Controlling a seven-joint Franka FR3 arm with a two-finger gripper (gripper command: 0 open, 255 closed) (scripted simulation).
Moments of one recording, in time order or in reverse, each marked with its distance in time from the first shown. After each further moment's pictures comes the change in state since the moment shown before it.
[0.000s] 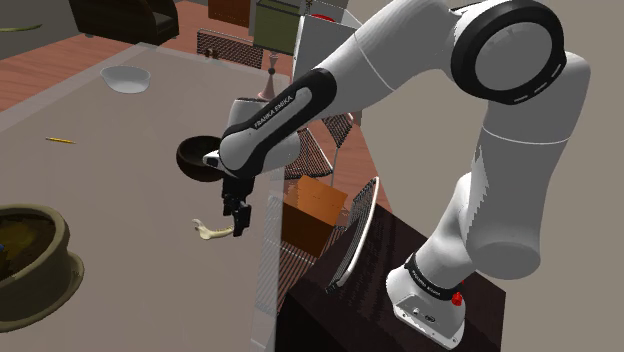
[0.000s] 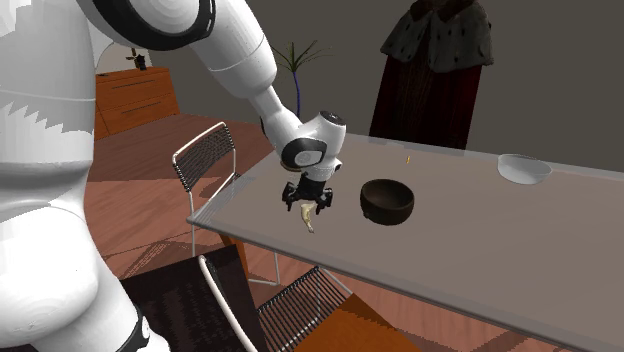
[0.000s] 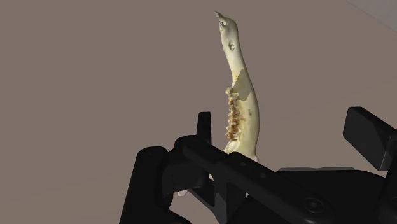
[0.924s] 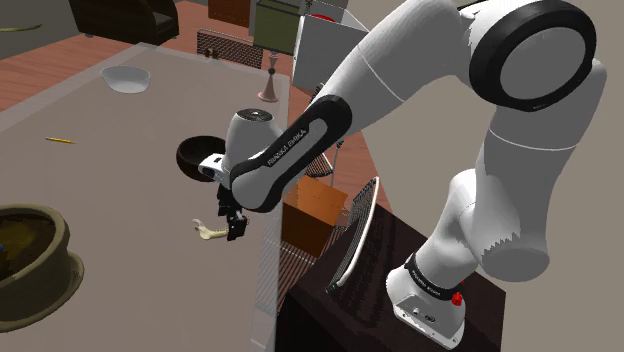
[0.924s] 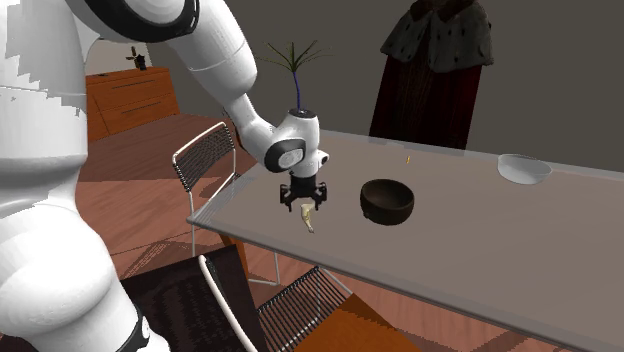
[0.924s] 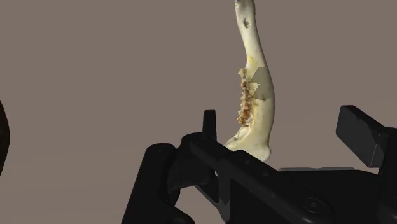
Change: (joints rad) arm 0.168 -0.031 -0.081 -0.107 -0.155 0.268 0.176
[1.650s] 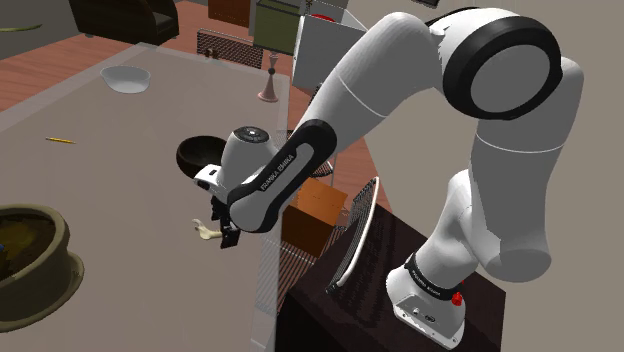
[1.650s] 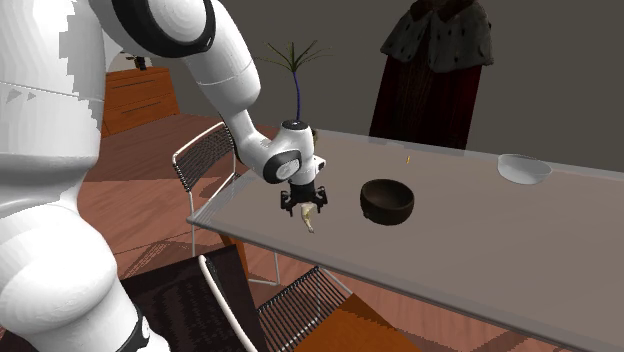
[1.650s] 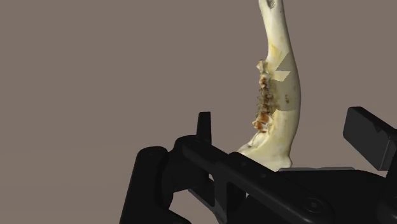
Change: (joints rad) arm 0.036 0.098 -0.006 0.017 -0.023 0.149 0.035
